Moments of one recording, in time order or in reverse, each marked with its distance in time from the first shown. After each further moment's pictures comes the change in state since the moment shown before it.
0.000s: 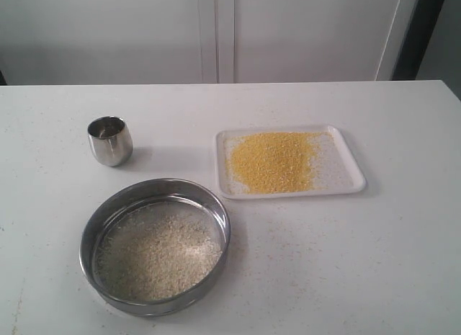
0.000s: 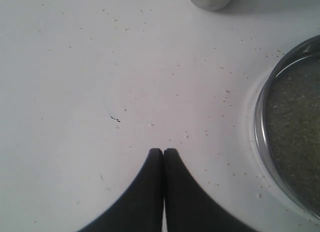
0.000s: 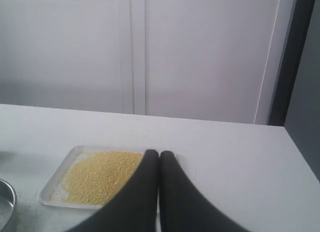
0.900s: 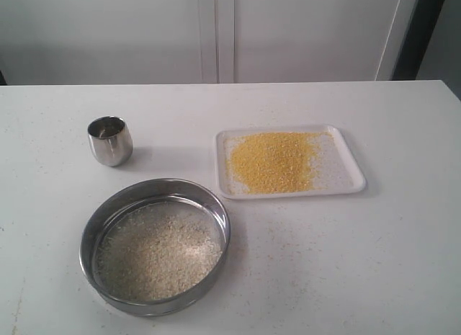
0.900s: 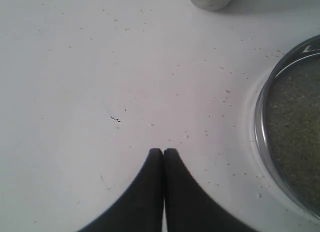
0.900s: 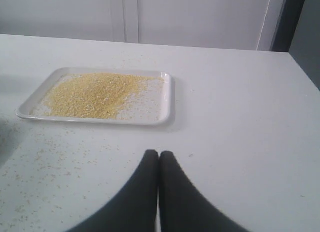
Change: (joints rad) left arm 0.000 0.000 0.000 0.000 0.000 0.000; right arm 0.000 -0.156 0.342 -0.068 -0.026 0.051
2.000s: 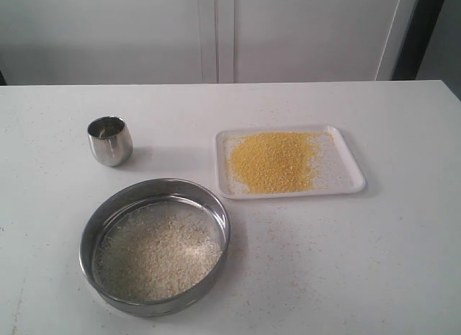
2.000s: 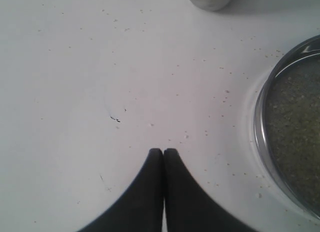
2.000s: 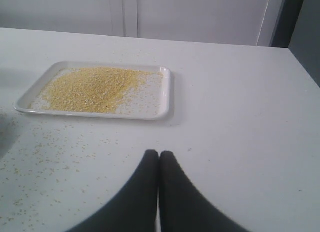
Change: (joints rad) left arm 0.000 0.000 0.000 0.000 0.000 0.000; right arm 0.000 0.000 0.000 -0.011 0.017 0.006
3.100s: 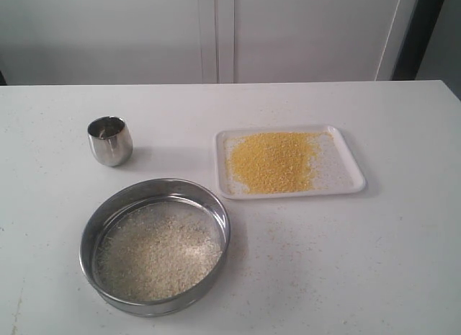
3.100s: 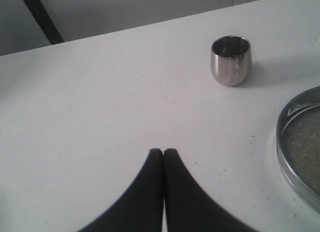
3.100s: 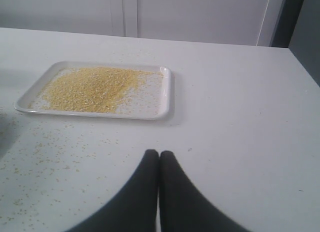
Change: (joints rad) left arm 0.105 -0.691 0.239 0.000 -0.014 0.161; right arm 0.000 0.000 0.000 -0.002 0.001 0.000
